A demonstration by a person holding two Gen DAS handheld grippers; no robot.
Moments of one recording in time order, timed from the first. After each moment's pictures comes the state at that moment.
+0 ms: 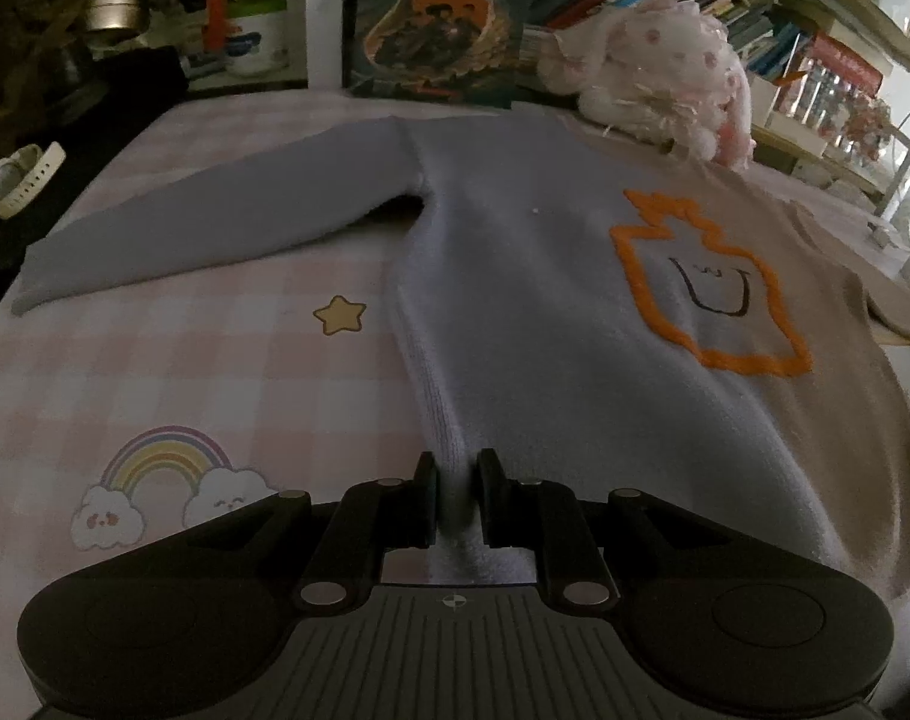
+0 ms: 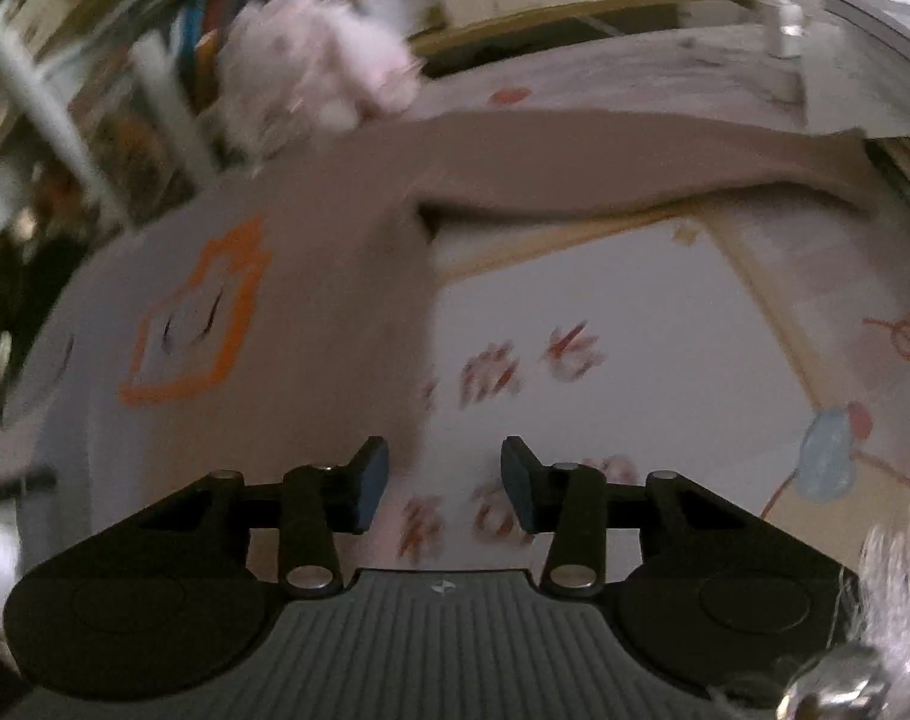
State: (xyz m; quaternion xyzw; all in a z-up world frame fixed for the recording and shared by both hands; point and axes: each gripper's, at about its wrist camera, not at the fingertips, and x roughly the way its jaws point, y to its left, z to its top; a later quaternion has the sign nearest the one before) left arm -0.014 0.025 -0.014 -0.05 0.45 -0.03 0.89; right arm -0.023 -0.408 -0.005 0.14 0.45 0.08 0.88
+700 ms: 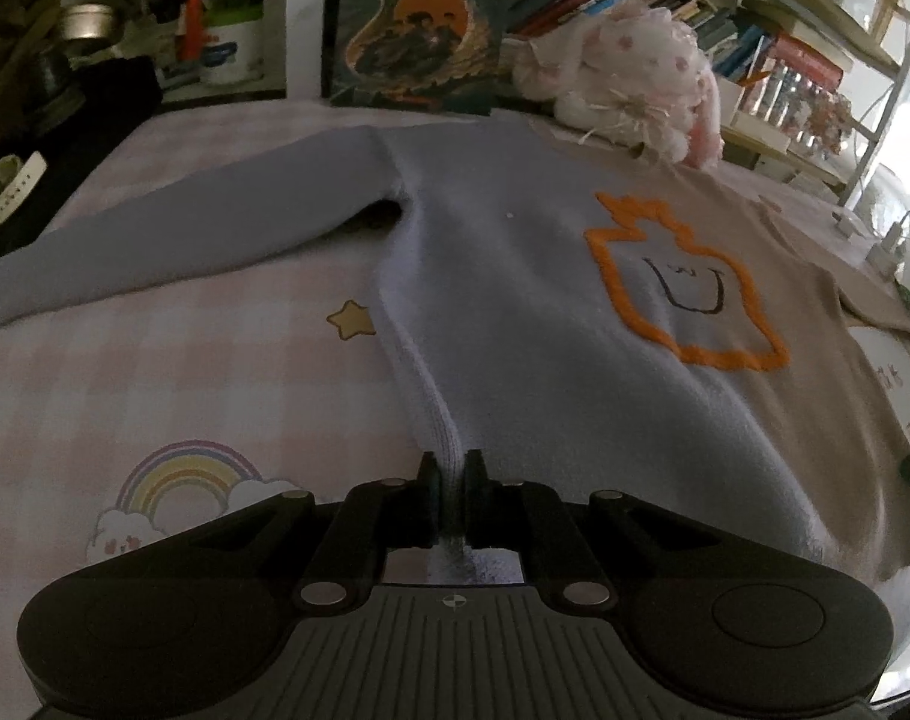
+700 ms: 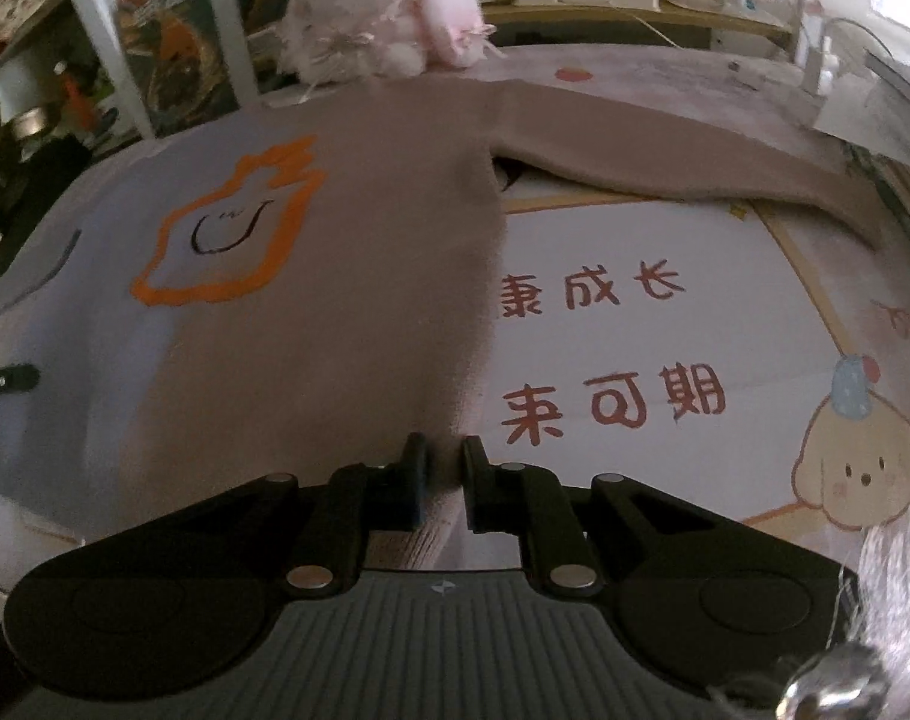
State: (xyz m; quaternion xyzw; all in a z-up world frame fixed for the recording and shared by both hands) left arm -0.019 0.048 -0.015 -0.04 0.43 -0.08 0.90; right arm -0.058 -0.344 -0.004 0.07 0.46 0.06 0.88
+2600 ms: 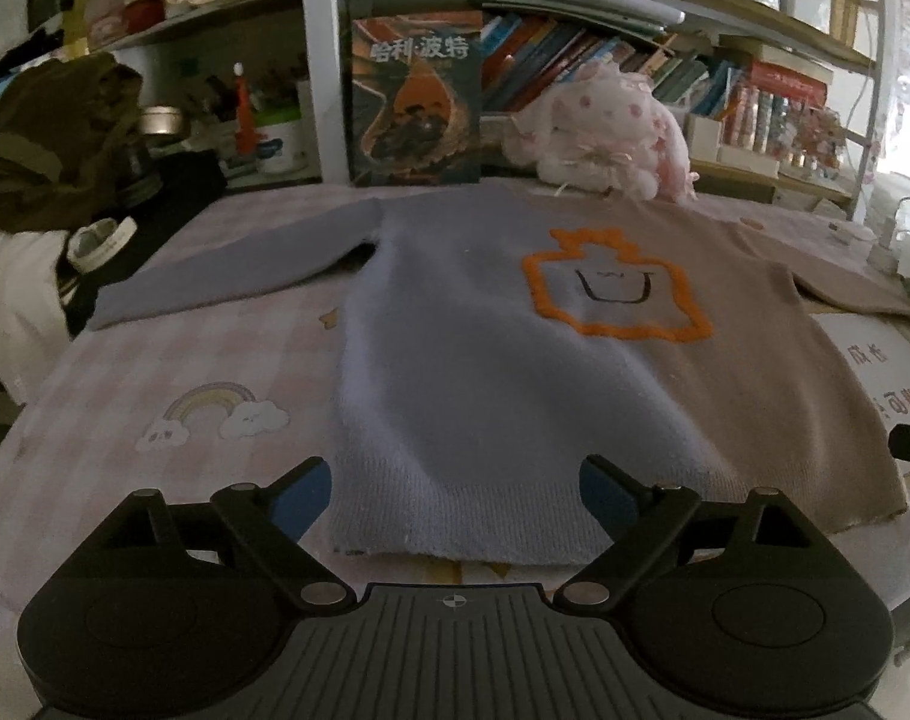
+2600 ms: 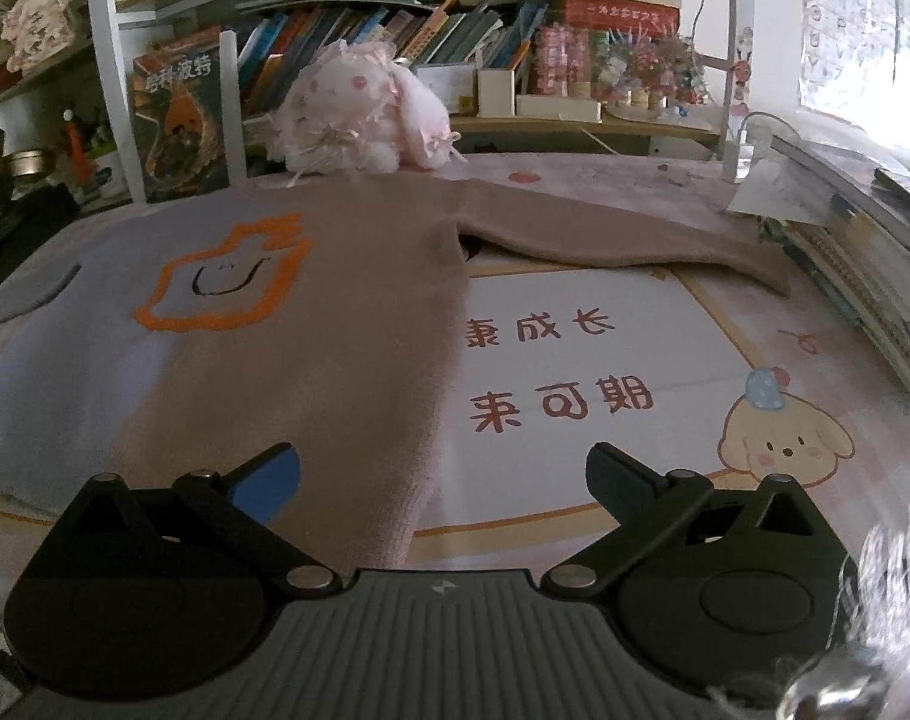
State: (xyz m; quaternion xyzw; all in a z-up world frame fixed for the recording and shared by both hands) left arm -0.123 -0.026 0.006 0.01 0.35 0.00 0.94; right arm -0.126 -0.328 0.002 0.03 0.34 0.00 0.94
